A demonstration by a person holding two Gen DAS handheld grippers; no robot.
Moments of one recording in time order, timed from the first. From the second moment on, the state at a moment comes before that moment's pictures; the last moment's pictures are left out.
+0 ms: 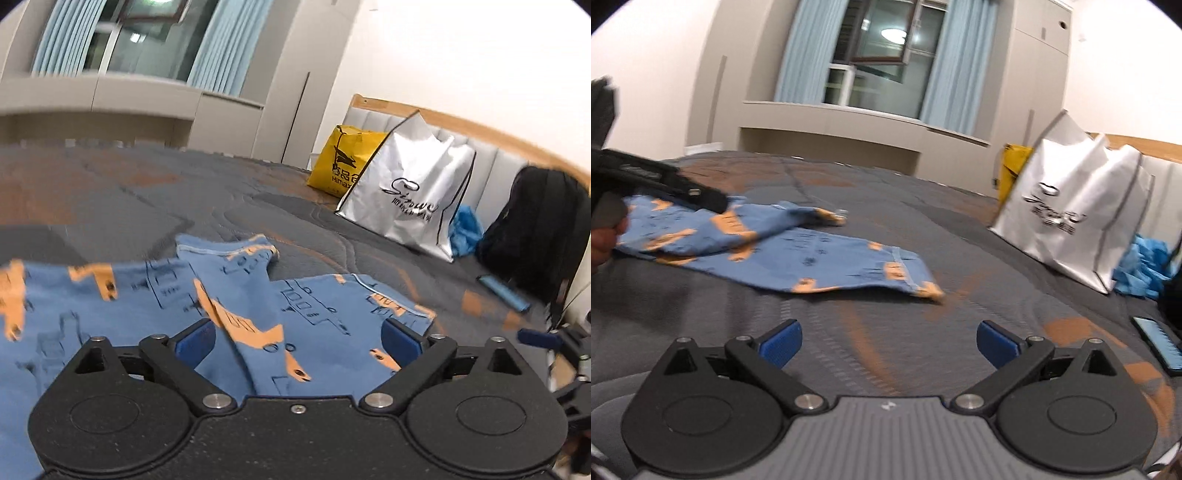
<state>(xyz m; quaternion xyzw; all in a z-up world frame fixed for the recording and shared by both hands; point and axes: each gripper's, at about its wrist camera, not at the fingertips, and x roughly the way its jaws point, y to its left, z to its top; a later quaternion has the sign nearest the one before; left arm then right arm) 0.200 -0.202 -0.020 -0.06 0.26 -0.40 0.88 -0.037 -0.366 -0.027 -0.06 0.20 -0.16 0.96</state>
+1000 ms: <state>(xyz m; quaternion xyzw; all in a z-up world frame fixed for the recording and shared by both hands) 0.231 -0.178 -0.042 -0.16 0.33 -0.39 0.84 0.326 -0.297 0.024 -0.03 0.40 0.04 0.92</state>
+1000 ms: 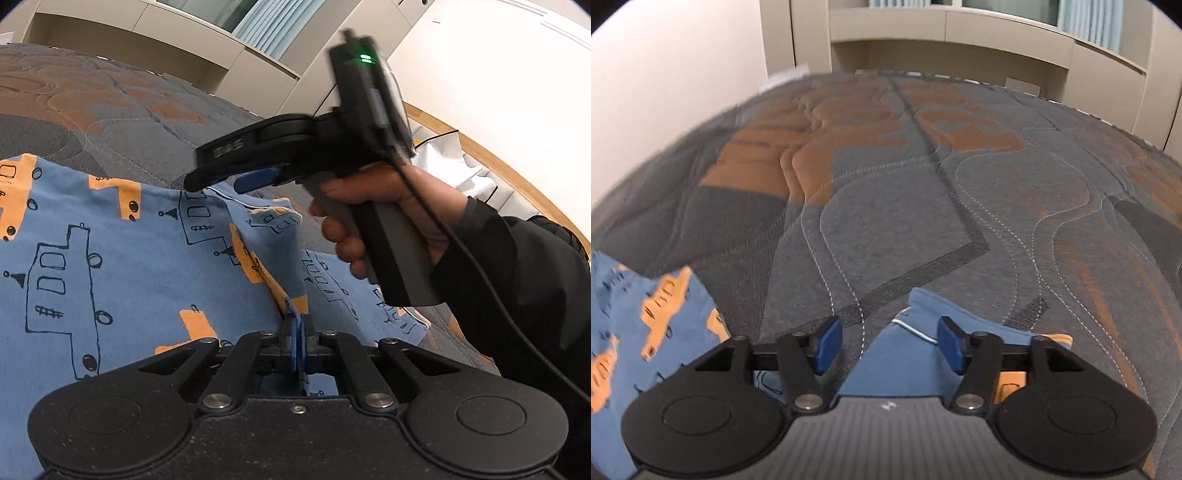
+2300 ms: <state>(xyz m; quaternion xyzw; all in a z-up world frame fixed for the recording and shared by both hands) 0.170 -0.214 -0.030 0.04 0.23 -0.44 0.87 0.068 -0.476 -0.018 0.26 0.23 -0.09 0.93</state>
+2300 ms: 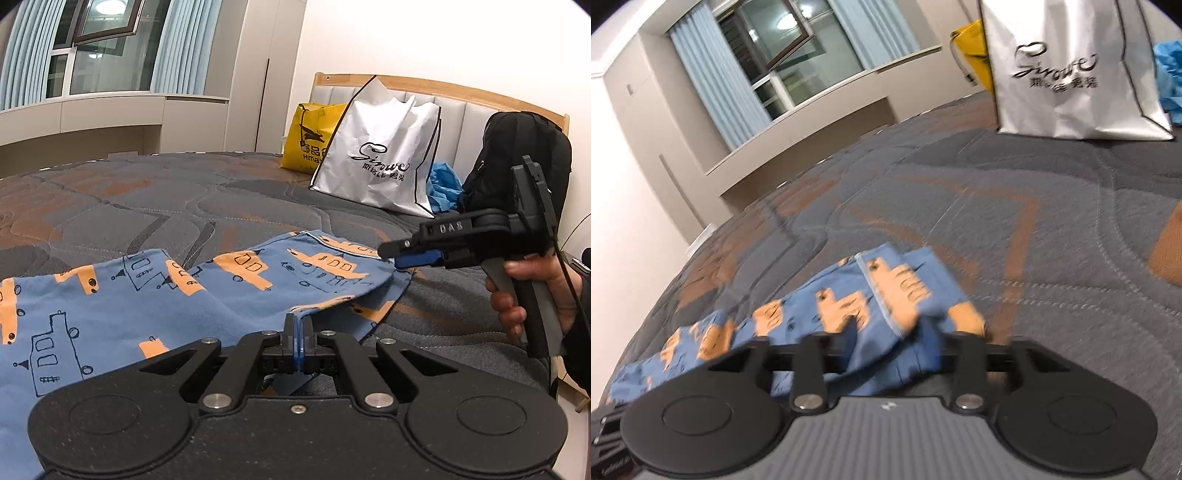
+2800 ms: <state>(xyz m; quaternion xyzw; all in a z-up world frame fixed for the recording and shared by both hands) 0.162 -0.239 -0.023 0.09 0.22 -0.42 0.87 0.066 -0.482 -0.006 0.22 0.18 -0.16 0.94</state>
